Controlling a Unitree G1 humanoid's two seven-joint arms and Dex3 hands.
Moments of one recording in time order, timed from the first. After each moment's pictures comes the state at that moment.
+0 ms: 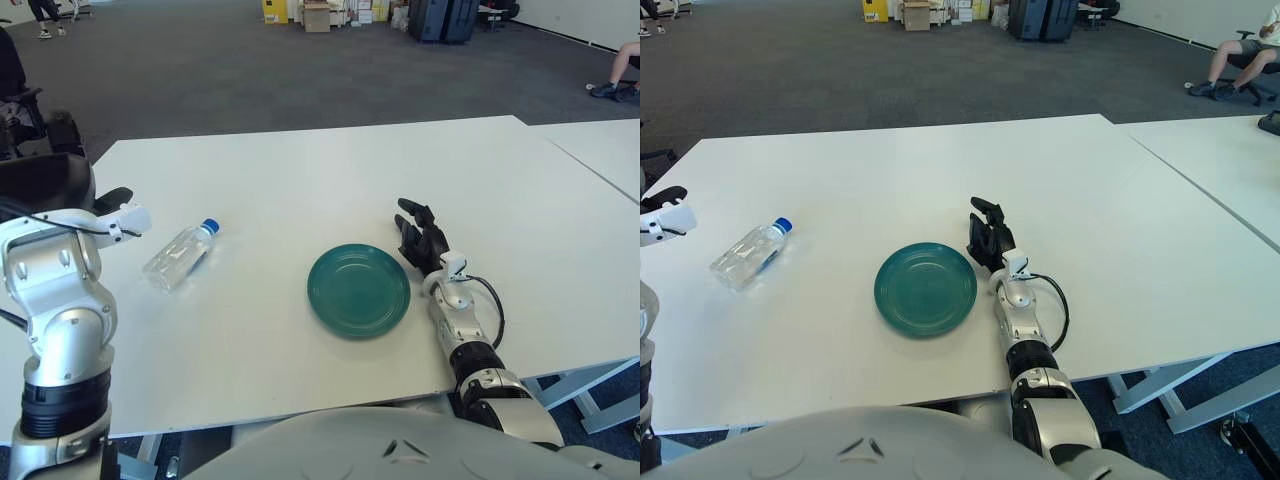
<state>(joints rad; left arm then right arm) -0.05 0.53 0.26 -0.45 1.61 0.31 -0.76 -0.25 0.03 -0.05 0.79 0.03 -0.51 0.10</state>
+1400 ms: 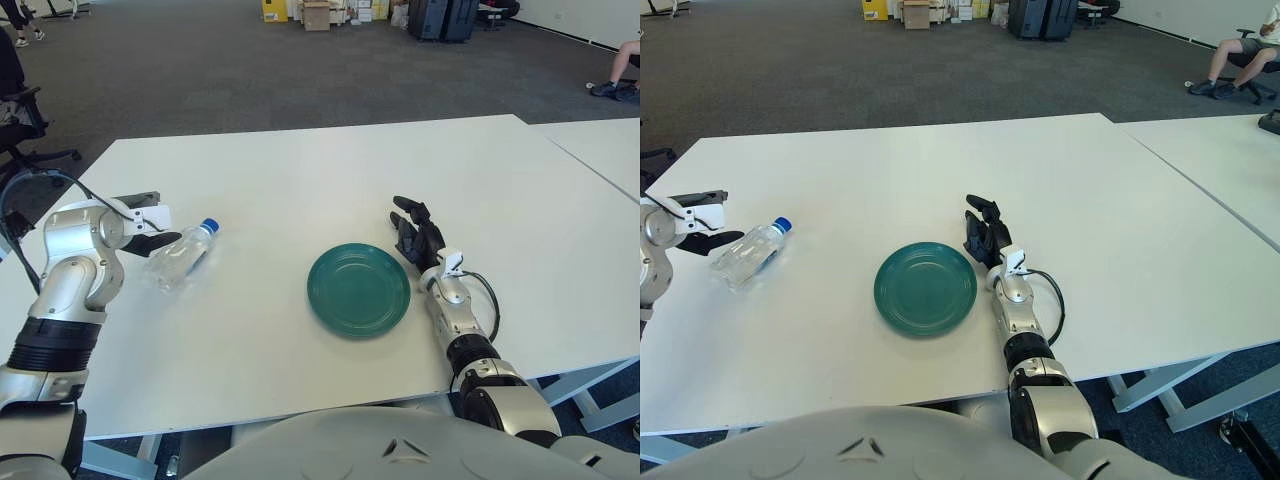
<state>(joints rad) -0.18 0.73 0.01 -0.07 1.06 0.37 -0.99 -0.29 0.02 -0.07 0.86 0.04 -0.55 0.12</state>
